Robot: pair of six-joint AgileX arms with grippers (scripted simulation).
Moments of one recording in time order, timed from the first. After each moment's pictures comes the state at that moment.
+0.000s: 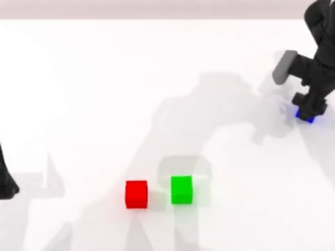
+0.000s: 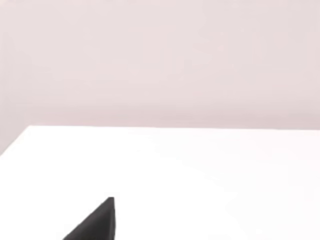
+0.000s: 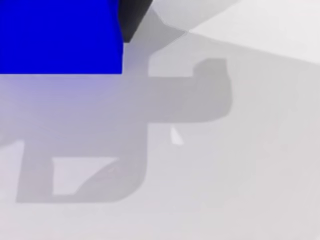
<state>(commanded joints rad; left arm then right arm) 0.02 0.00 0.00 0.00 0.00 0.00 0.09 2.39 1.88 -1.06 0.00 -0.91</state>
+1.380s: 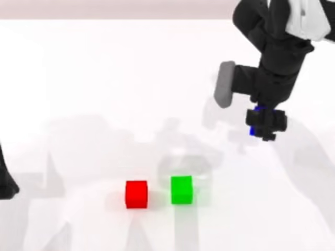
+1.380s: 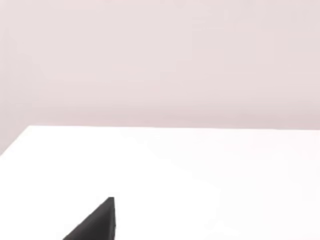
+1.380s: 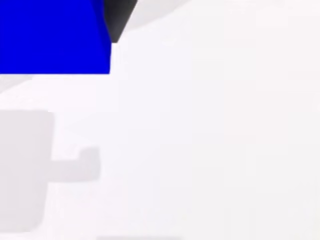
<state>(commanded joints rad) 0.02 0.00 0.00 0.00 0.00 0.00 0.45 2.06 1.68 -1.20 0.00 -0.88</state>
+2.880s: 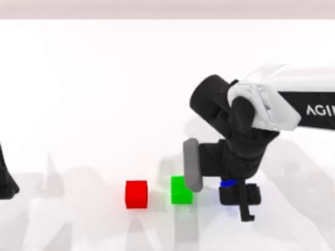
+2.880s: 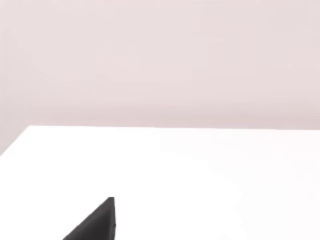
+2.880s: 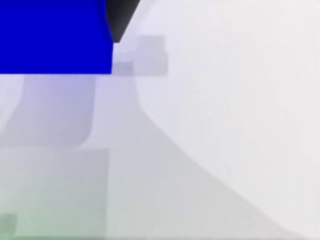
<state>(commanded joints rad) 0.02 0.00 0.00 0.00 0.00 0.00 0.70 1.95 1.25 -0.87 0.00 -0.87</state>
